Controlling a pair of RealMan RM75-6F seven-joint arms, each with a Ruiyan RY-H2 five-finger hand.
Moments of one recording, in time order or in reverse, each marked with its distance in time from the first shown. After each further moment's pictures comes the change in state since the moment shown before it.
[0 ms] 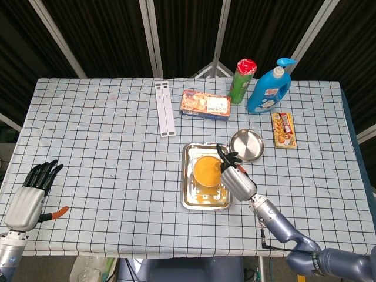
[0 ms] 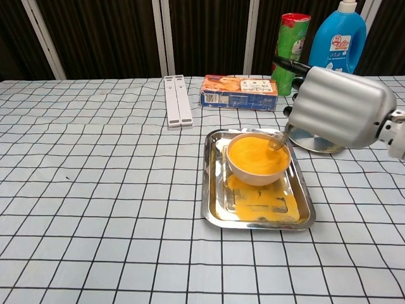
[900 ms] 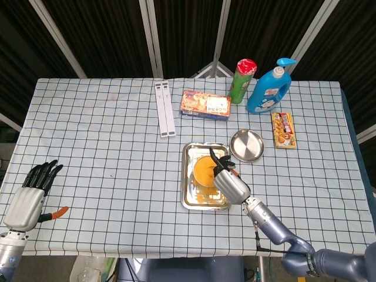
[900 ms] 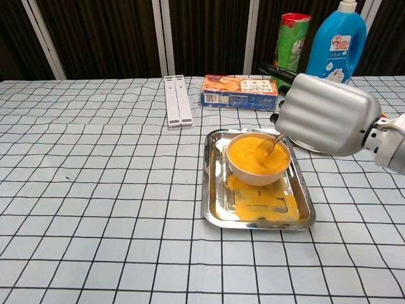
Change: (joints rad) left arm 0.001 0.001 0.000 0.001 0.000 0.001 -0.004; right arm 0.001 -0.036 0.019 -0.012 -0.011 -0.008 0.008
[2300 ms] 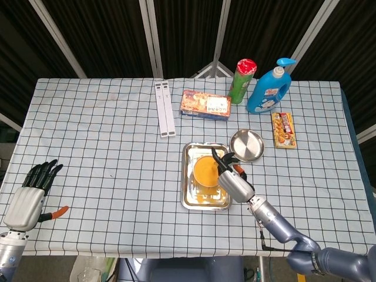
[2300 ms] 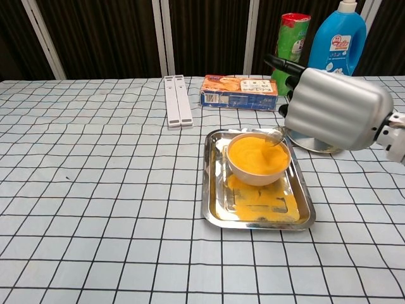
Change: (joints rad) left arm 0.000 -0.004 -0.001 0.002 0.004 0.004 0.005; right arm -0.010 0.015 -0.016 0.062 -0.094 0.039 -0.072
